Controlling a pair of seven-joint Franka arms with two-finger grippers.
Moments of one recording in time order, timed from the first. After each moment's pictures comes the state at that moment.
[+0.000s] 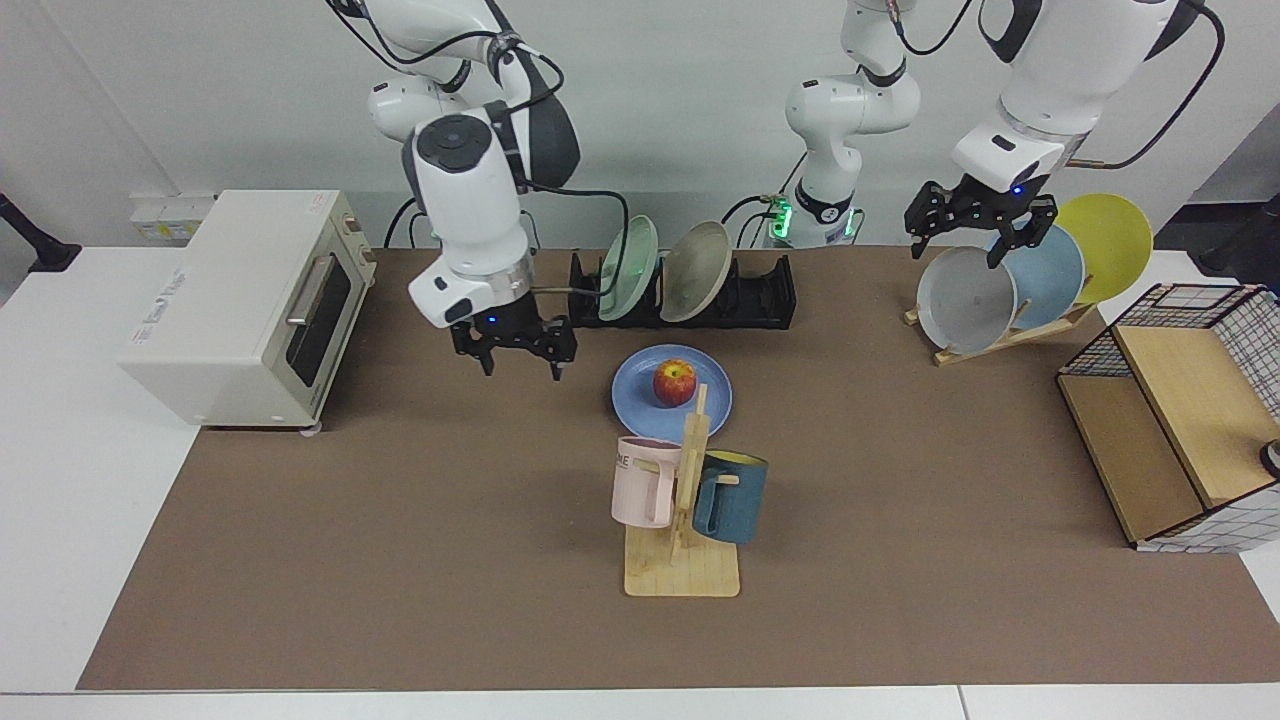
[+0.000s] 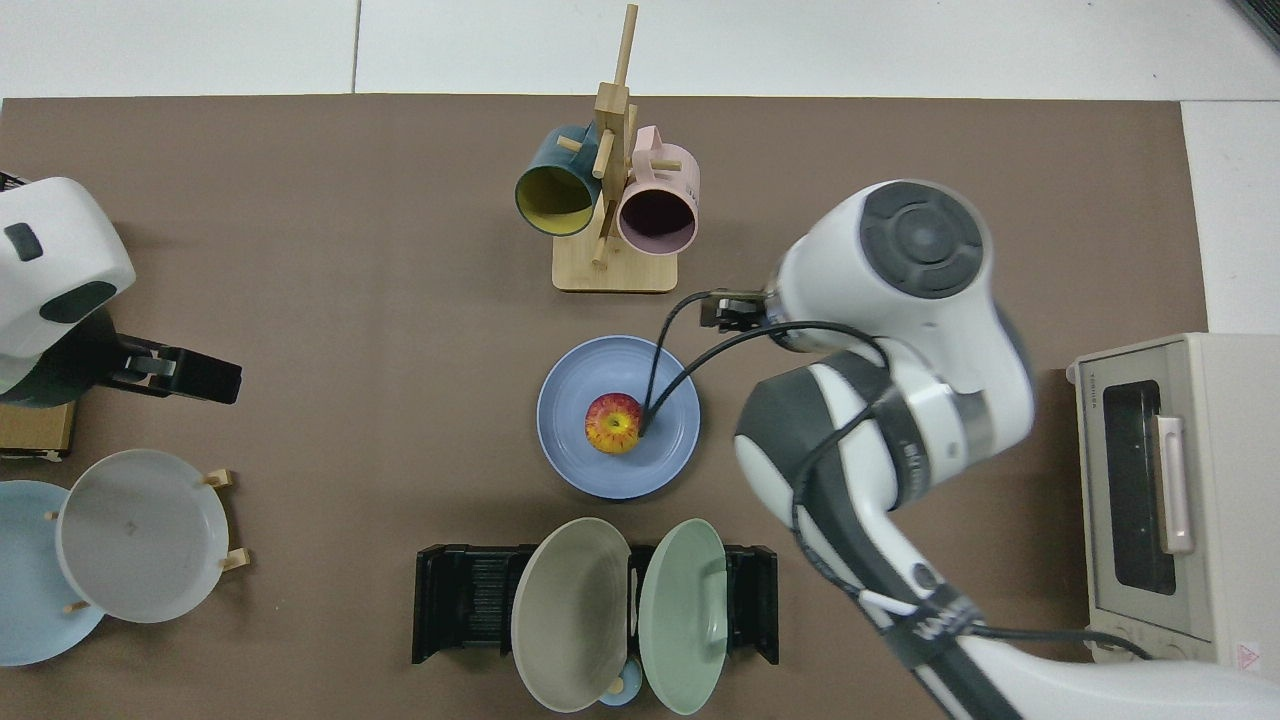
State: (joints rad) left arm 0.04 -0.05 -0.14 -1.62 -0.01 1.54 0.12; right arm 0.26 0.18 0.02 -1.69 0.02 1.96 0.43
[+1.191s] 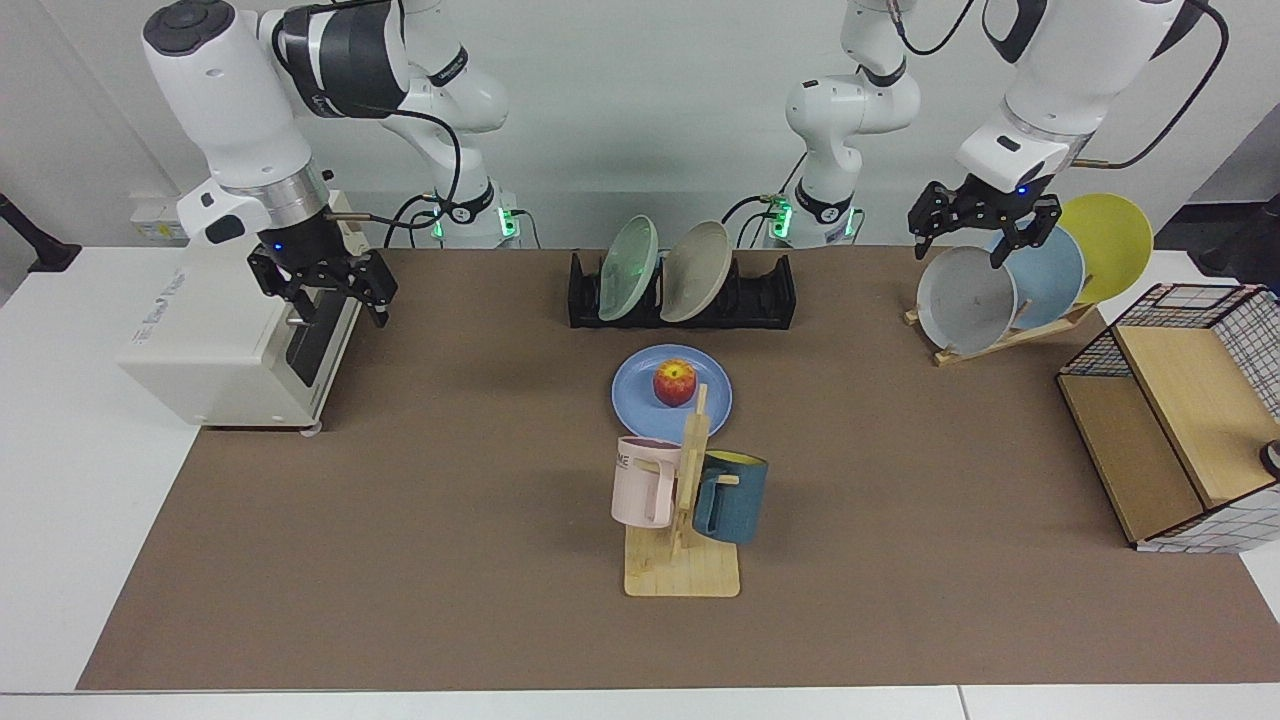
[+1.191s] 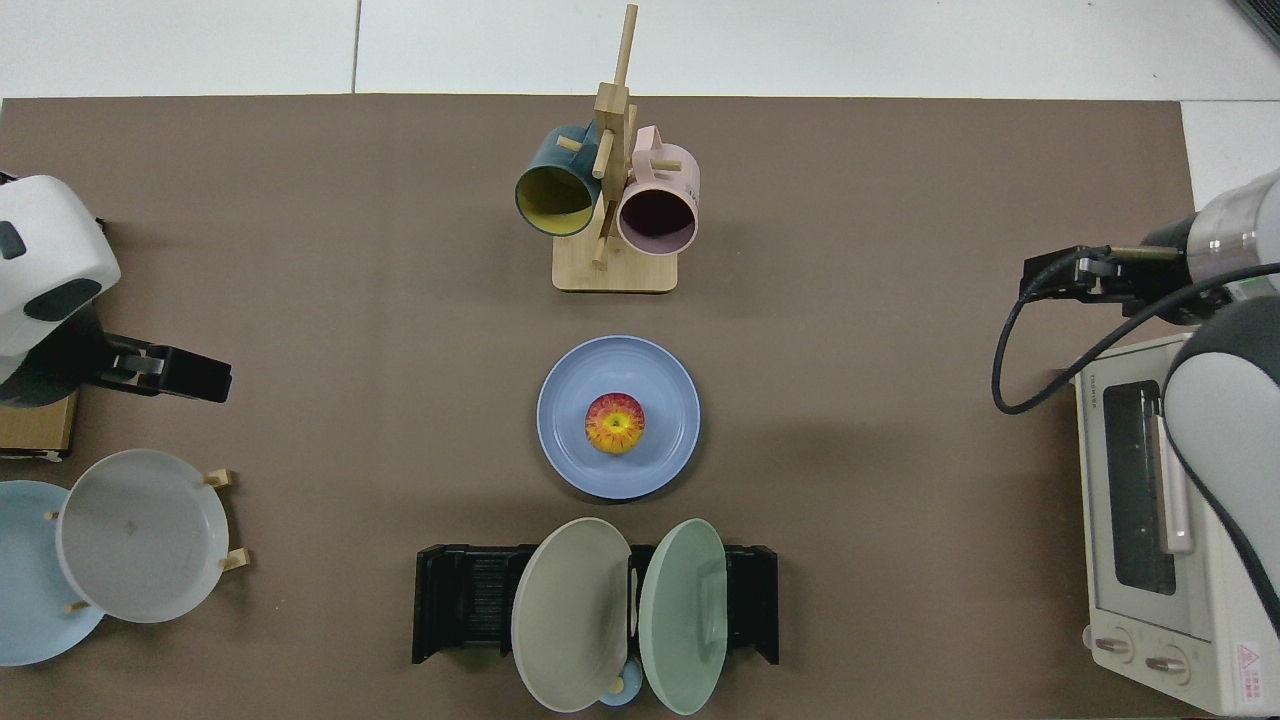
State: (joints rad) left arm 0.05 -0.05 -0.14 -1.62 -0.01 1.54 0.12; right arm -0.02 0.01 0.02 -1.69 0.02 1.79 0.13
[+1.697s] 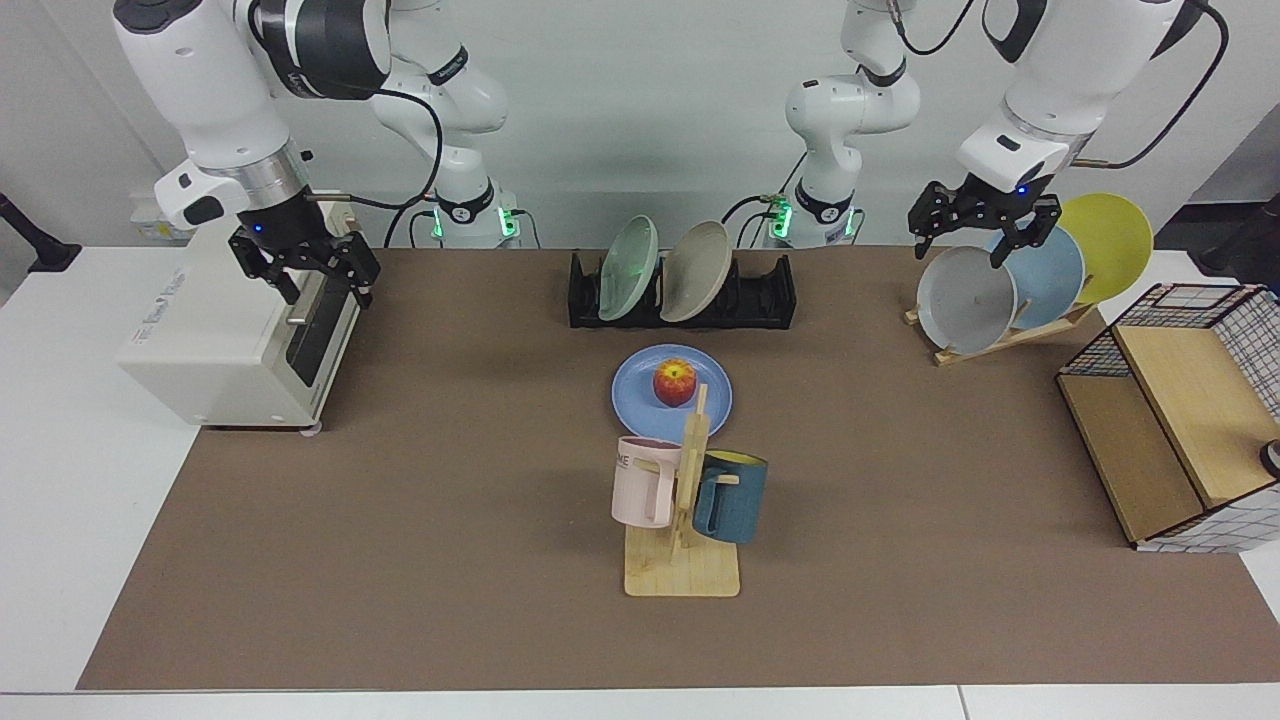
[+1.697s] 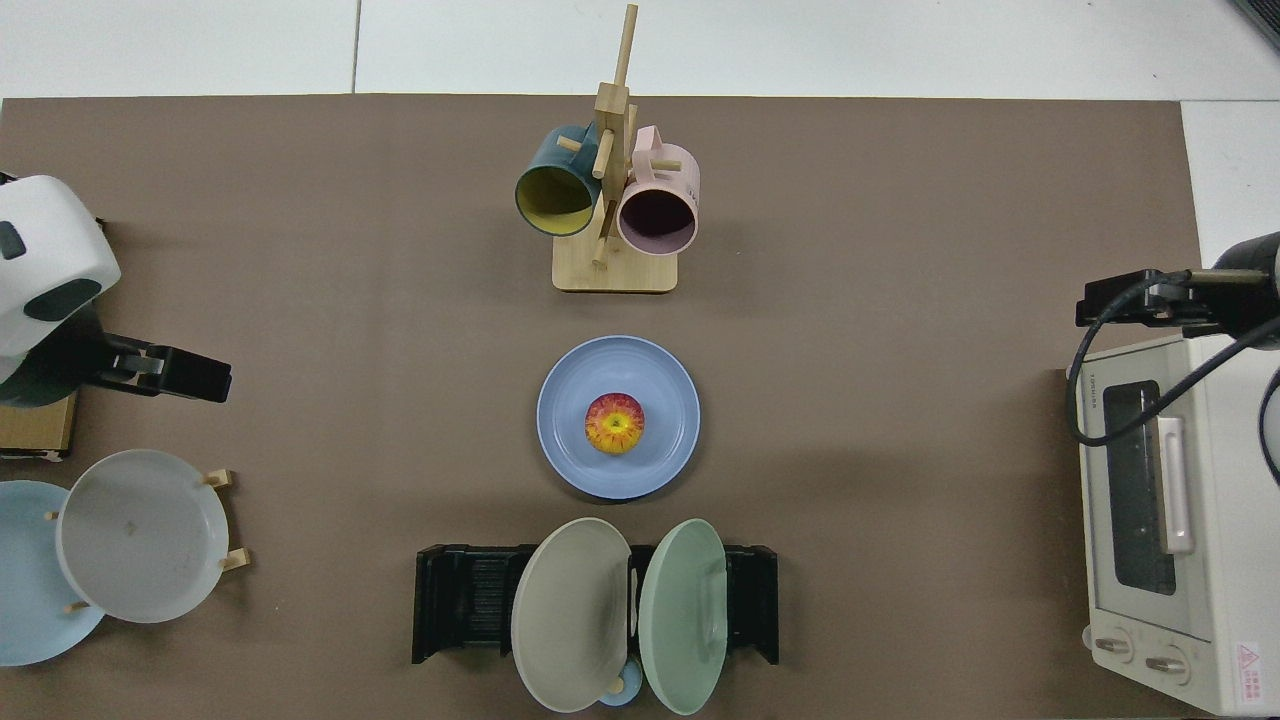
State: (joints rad) left arm 0.05 -0.05 -0.14 -1.62 -0.01 1.54 0.12; right arm -0.06 -0.02 0.02 -1.69 0.02 1.74 0.09
